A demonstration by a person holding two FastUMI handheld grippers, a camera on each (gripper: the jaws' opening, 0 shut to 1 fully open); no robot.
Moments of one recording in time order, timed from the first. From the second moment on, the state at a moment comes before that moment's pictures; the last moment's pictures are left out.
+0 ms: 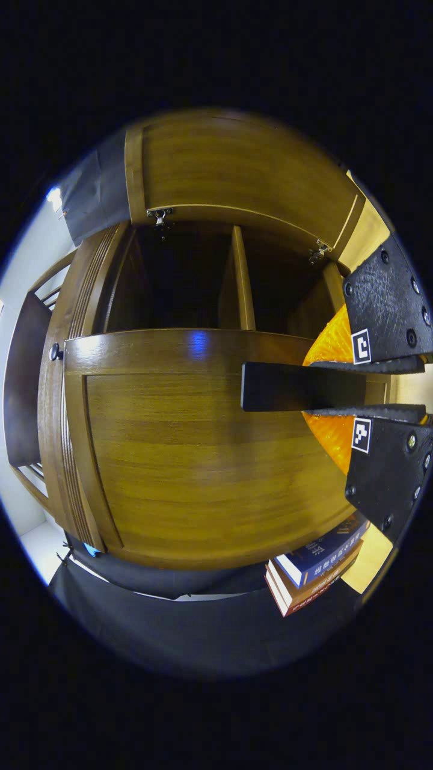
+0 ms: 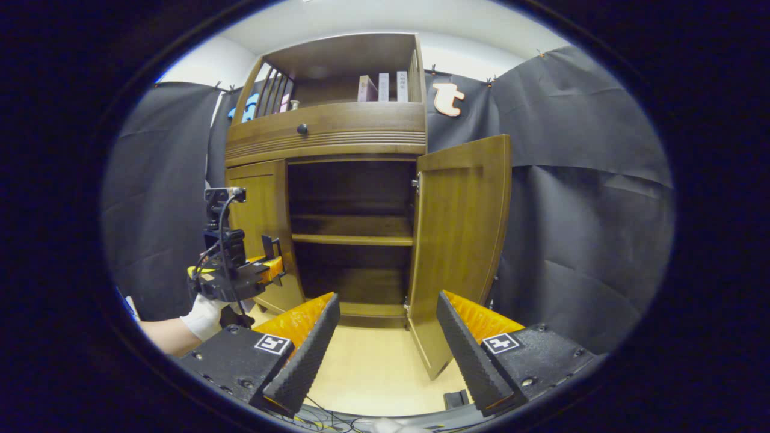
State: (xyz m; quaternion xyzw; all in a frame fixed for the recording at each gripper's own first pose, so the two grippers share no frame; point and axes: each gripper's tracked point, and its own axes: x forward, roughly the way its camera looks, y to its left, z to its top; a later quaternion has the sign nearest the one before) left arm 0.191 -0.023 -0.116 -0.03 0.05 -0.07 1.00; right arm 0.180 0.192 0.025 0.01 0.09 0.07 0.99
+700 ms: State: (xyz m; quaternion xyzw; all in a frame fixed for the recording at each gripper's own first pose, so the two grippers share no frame) left arm 0.085 0.076 -0.129 -0.06 0.06 0.05 1.00; right arm 0.193 0.216 0.031 0.01 0.08 0.18 0.98
